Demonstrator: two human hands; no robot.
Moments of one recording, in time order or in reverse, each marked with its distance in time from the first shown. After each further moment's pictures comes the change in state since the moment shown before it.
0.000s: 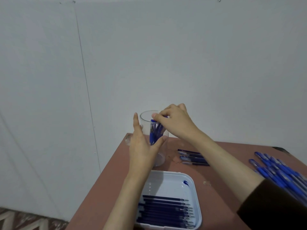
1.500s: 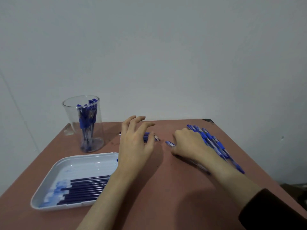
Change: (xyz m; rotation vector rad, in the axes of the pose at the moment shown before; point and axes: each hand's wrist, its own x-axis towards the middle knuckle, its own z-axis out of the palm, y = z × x) left_hand -0.072 0.055 0.113 0.209 -0.066 0.499; right_hand -0.133 0.145 -0.093 -0.709 -0.268 0.344
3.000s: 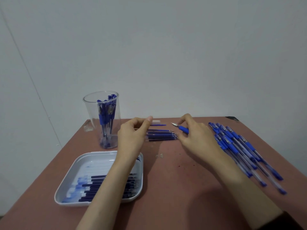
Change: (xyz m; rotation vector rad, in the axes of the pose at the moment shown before) left_hand 0.018 -0.034 -0.030 -0.468 -0.029 -0.611; right_hand 0.012 -0.026 0.019 0.488 0.334 -0.090
